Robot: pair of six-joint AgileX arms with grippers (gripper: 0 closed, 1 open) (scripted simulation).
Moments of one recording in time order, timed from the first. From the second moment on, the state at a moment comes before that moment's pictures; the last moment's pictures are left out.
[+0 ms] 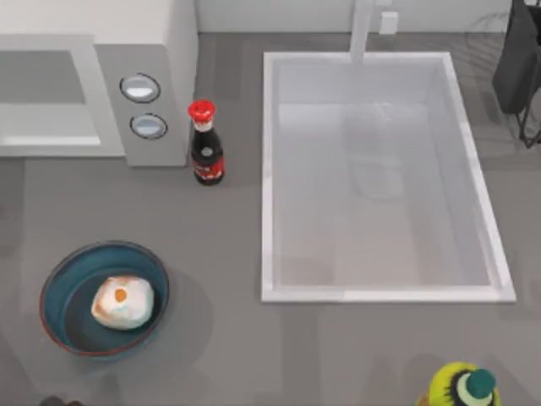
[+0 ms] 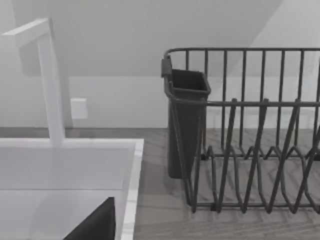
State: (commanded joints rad) left arm 0.59 0.92 0.59 -0.15 0.32 0.50; right arm 0.00 0.00 0.00 0.00 0.00 0.00
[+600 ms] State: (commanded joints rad) left arm 0.99 1.59 1.20 -0.67 0.63 0.85; right arm 0.00 0.00 0.00 0.00 0.00 0.00
